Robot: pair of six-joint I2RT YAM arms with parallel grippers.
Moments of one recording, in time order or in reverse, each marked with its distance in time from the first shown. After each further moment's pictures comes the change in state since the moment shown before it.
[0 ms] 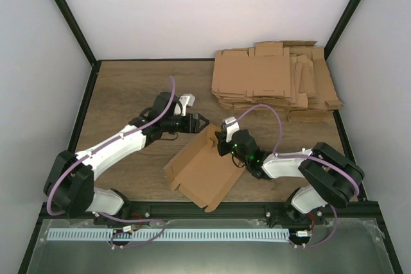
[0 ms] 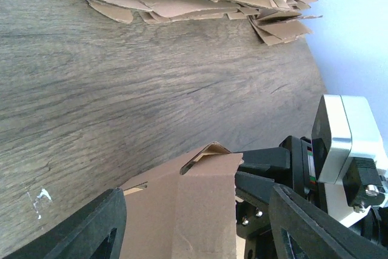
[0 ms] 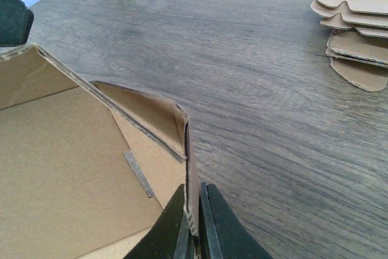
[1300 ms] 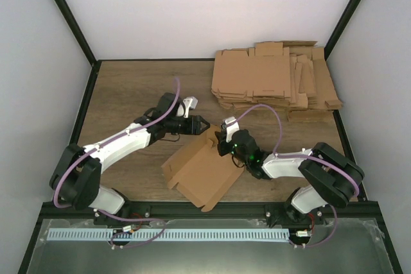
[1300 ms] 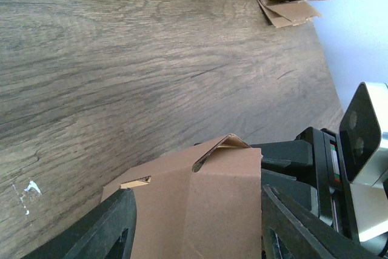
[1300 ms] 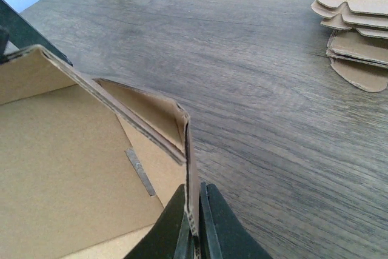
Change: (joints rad) left arm 0.001 0.069 0.000 0.014 0.040 -0.011; right arm 0.000 0.000 0.000 0.000 0.000 -0.003
